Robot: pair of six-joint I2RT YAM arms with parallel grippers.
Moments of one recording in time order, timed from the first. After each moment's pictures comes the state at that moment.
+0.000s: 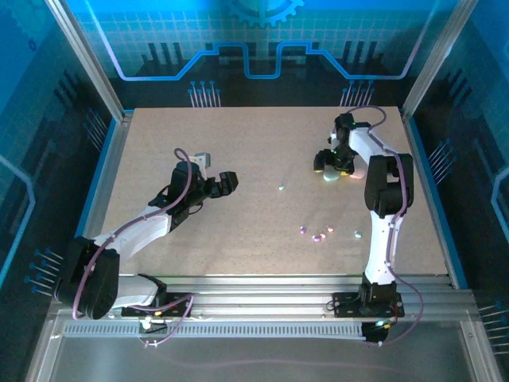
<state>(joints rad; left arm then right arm) -0.34 1.30 0.67 0.09 0.14 -0.55 0.06 2.22 1.75 -0.96 -0.15 0.15</state>
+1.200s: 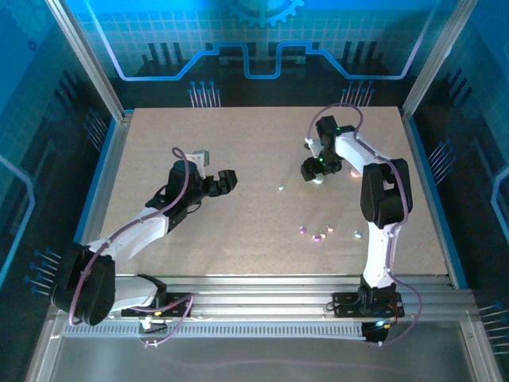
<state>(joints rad) -0.34 1.26 0.68 0.08 0.13 -0.53 0.20 2.10 1.64 -0.92 -0.09 -0.16</state>
